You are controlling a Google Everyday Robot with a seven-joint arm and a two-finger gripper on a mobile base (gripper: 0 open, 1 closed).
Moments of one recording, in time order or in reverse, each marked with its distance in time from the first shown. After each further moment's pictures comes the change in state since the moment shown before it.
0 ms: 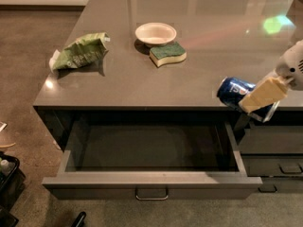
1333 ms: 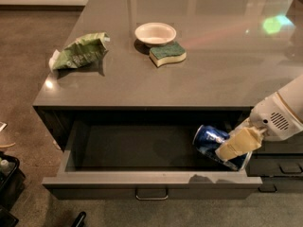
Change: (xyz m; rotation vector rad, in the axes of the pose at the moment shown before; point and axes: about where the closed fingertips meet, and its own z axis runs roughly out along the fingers) arm 0.052 0.075 0.085 -0.324 0.032 0.050
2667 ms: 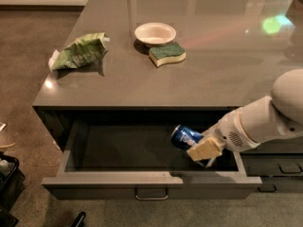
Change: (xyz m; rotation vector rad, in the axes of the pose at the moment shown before) arm -0.032 -0.022 0.070 0.191 -0.122 -0.122
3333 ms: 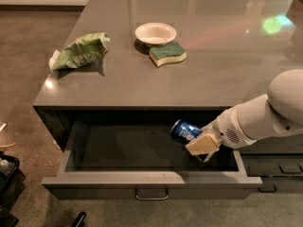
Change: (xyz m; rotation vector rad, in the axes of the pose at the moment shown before) arm -0.011 -0.013 0.004 0.053 -0.031 -0.001
